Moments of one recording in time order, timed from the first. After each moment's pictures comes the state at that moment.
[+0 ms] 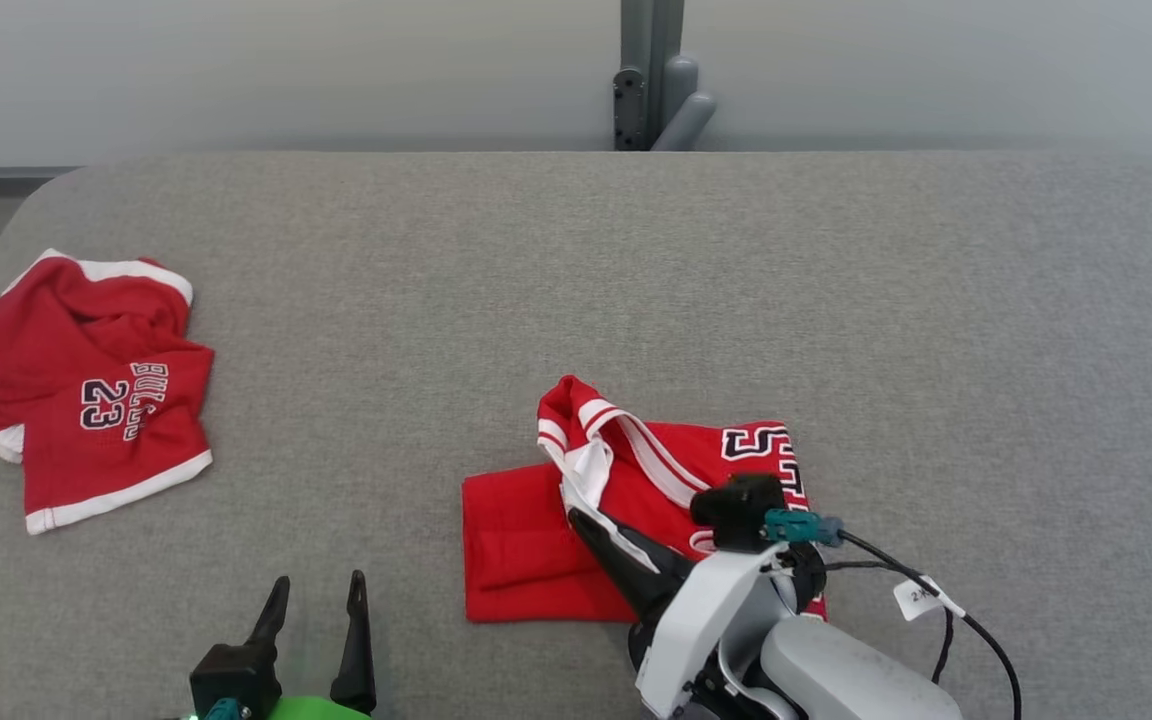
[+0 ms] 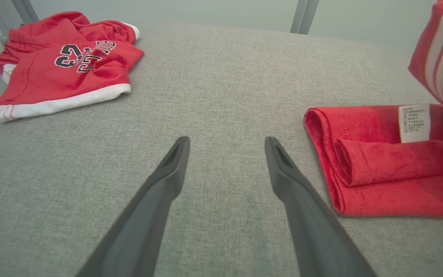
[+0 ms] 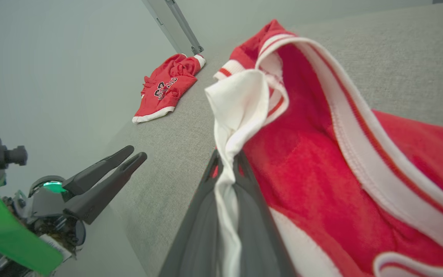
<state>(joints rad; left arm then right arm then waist) 0.02 0.05 -0.11 0.38 -0.19 -0.02 -0.26 -0.42 -0.10 0.84 0.49 0.78 0.13 -0.17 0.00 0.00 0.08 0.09</state>
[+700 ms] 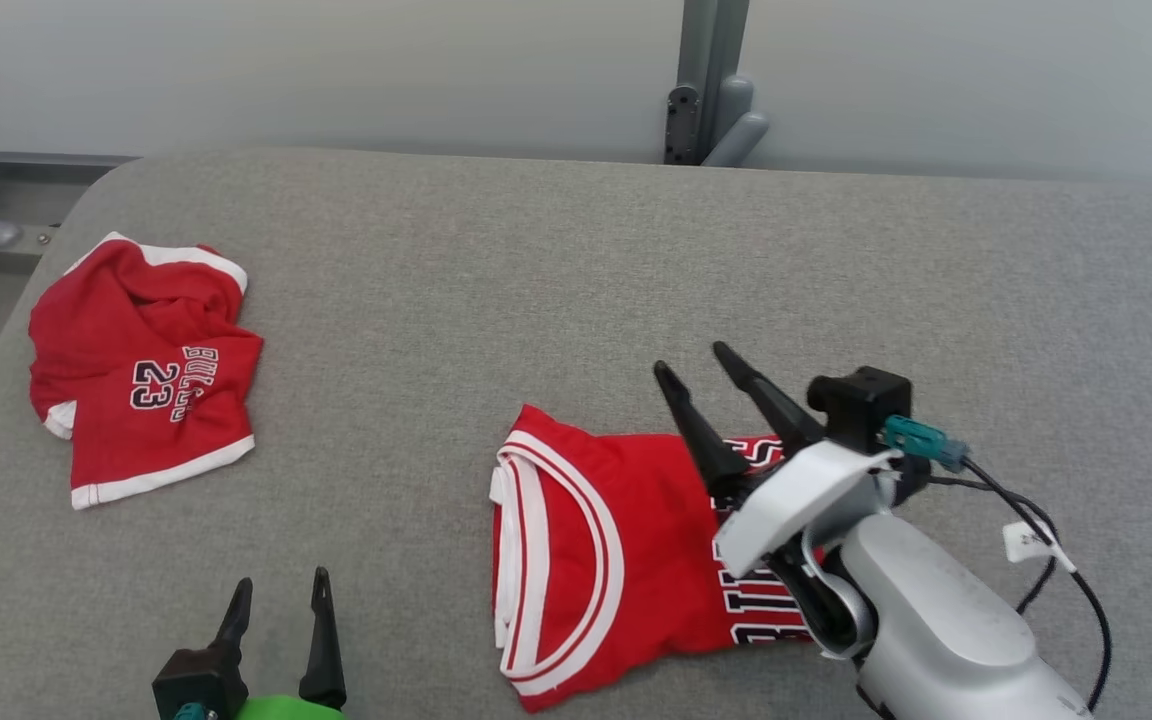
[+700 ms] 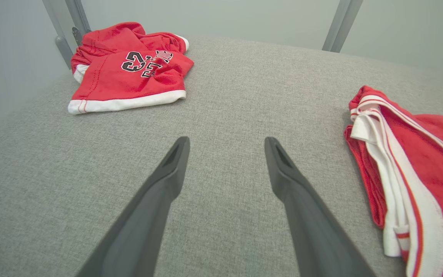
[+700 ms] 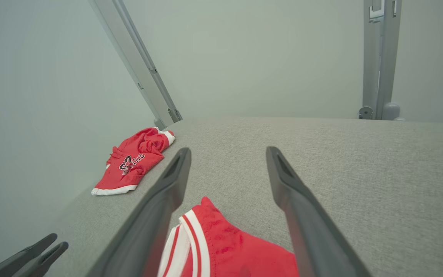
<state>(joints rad) 0.03 0.05 -0.06 0.36 -0.20 0.00 -0.26 -0.48 -0.10 0.56 0.52 0.61 0.13 -0.26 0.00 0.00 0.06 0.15</state>
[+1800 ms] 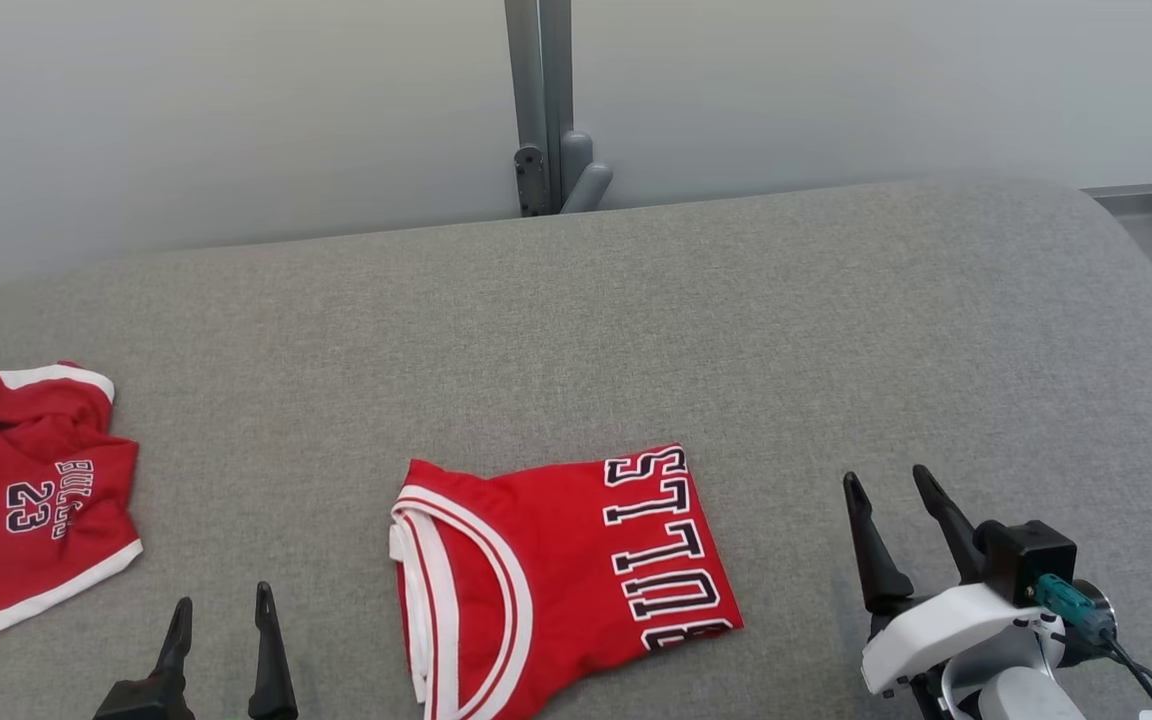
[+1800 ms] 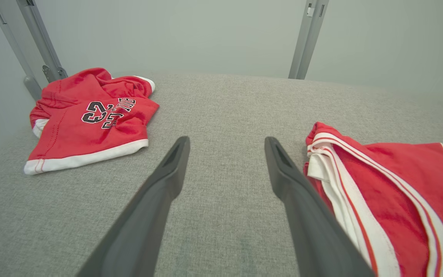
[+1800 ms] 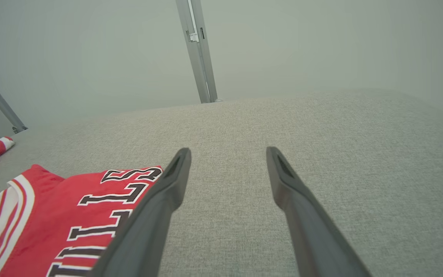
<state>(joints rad) 0.09 0.05 0.04 0.28 -0.18 0.00 -0.26 -0.10 -0.06 0.08 0.36 0.20 0.13 -0.26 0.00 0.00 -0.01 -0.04</state>
